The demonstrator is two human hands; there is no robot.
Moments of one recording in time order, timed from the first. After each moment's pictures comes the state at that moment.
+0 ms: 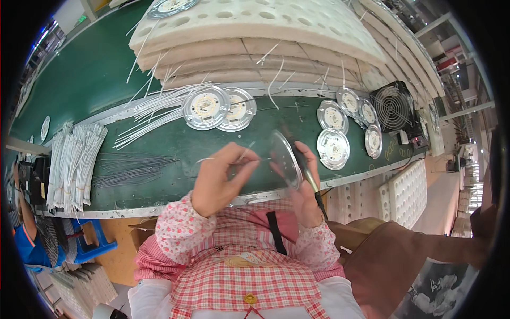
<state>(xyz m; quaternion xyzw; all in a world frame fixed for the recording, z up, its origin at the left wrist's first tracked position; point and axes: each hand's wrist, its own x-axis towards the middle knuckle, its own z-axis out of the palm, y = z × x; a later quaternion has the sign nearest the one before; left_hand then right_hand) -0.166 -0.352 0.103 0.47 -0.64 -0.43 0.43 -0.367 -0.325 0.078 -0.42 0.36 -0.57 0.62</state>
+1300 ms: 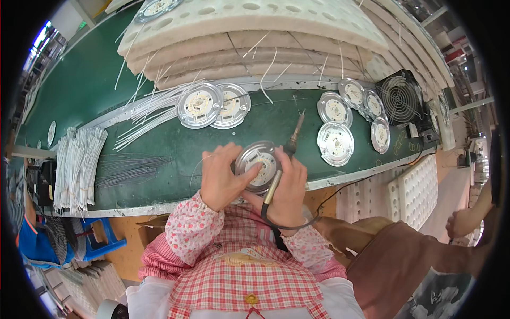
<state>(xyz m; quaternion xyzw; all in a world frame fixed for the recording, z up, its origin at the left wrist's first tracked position) -0.190 -0.355 0.073 0.59 -0.68 -0.30 0.31 -0.349 -0.313 0.062 -0.73 0.56 -0.39 0.09</state>
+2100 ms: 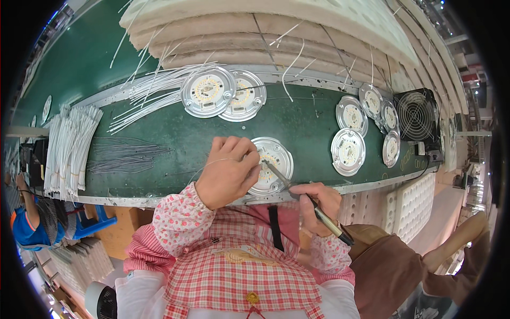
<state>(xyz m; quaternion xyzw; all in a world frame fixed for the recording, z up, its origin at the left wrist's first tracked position) -0.175 -0.363 0.060 0.43 -0.84 -0.16 0.29 -0.415 -0.323 0.084 -0.76 0.41 -0.41 0.29</state>
